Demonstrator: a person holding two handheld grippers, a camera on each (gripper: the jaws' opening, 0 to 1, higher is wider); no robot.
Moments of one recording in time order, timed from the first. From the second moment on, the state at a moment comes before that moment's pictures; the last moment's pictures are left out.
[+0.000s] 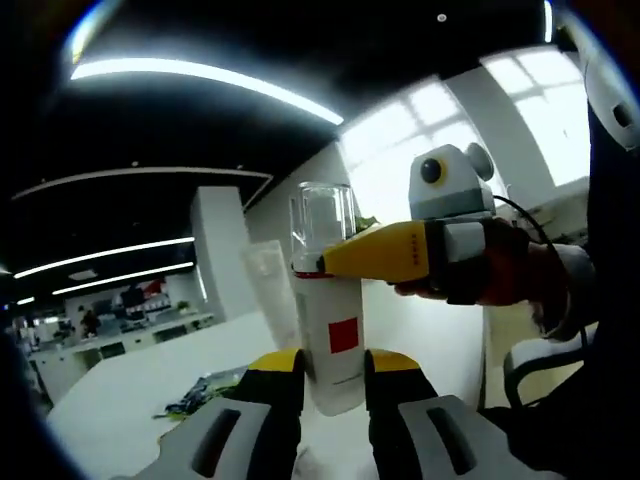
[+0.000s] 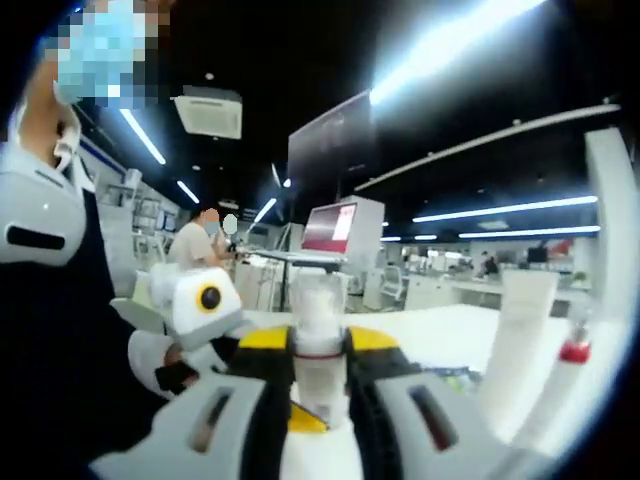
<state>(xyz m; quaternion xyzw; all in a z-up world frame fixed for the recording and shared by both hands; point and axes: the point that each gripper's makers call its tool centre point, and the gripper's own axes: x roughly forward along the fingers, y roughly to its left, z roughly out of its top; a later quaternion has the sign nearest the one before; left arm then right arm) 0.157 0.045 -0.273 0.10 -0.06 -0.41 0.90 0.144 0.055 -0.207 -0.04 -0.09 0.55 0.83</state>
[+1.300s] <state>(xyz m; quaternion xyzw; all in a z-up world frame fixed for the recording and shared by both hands) 0.171 0.057 -0.286 0.12 -0.03 -0.32 0.94 0.170 0.060 -0.224 -0.02 -0.04 0.36 0.93</state>
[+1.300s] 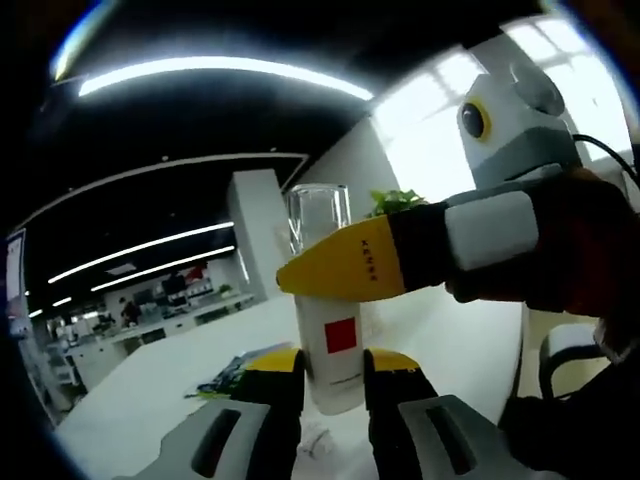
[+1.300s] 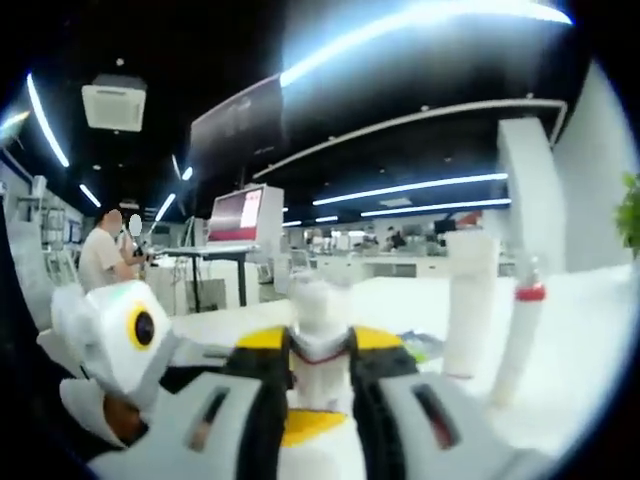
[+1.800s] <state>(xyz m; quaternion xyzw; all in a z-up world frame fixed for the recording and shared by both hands) 0.165 0.045 -0.282 0.06 -0.04 -0.41 0.91 0.170 0.045 -0.222 -0.04 -0.02 0.47 0.88</state>
